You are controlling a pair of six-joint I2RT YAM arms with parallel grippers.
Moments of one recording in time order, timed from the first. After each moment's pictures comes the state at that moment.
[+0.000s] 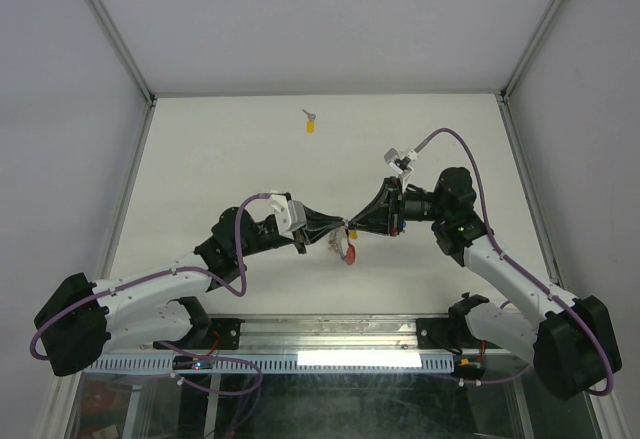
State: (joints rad) left arm -0.91 1.04 0.48 0.73 0.41 0.05; right arm 0.45 1.02 0.56 0.44 -1.12 0.56
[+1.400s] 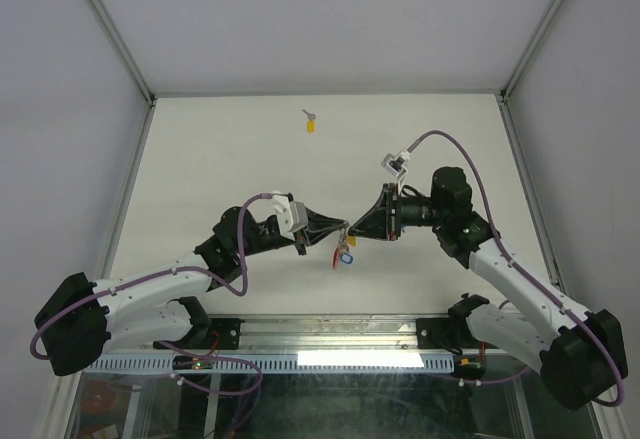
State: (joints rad) left arm -0.91 1.04 0.49 0.70 0.41 0.05; right arm 0.50 0.98 0.61 0.12 -1.01 0.55
